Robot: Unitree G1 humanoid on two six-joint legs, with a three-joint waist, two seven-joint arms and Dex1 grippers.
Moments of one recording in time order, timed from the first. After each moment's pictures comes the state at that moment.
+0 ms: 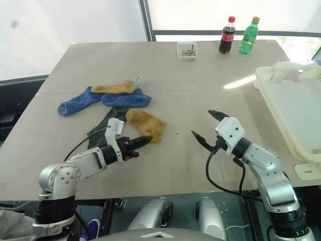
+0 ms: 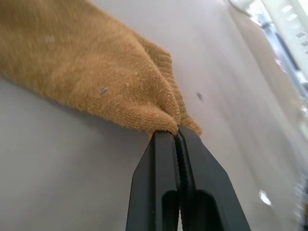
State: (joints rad) left arm -0.18 0.39 0.19 -0.32 -0.94 1.21 -0.37; right arm -0.03 -0.51 0.02 -0.44 0.21 0.17 0.62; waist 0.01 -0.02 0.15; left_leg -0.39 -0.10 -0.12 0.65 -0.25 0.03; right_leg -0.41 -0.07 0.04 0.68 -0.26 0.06
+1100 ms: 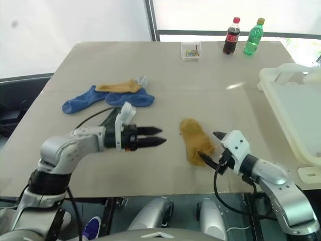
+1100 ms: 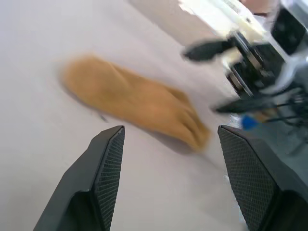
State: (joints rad) left arm -0.51 0.59 -0.13 -0.10 -0.64 0.82 -0.91; right arm 0.12 -0.57 0.02 -0.56 0.33 0.45 0.64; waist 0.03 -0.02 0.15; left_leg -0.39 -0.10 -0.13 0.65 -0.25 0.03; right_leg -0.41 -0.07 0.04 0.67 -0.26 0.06
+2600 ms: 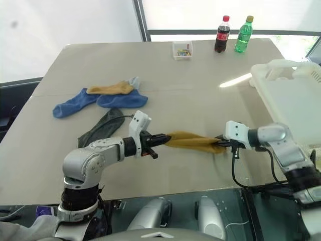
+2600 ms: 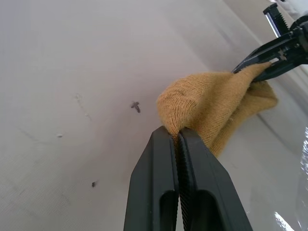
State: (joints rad) left arm -0.30 0.23 0.03 -0.49 -0.40 1.29 -0.58; right arm -0.46 -0.78 0.25 0.26 0.12 -0.11 1.27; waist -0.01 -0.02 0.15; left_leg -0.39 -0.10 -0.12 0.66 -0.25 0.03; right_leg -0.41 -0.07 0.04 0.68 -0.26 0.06
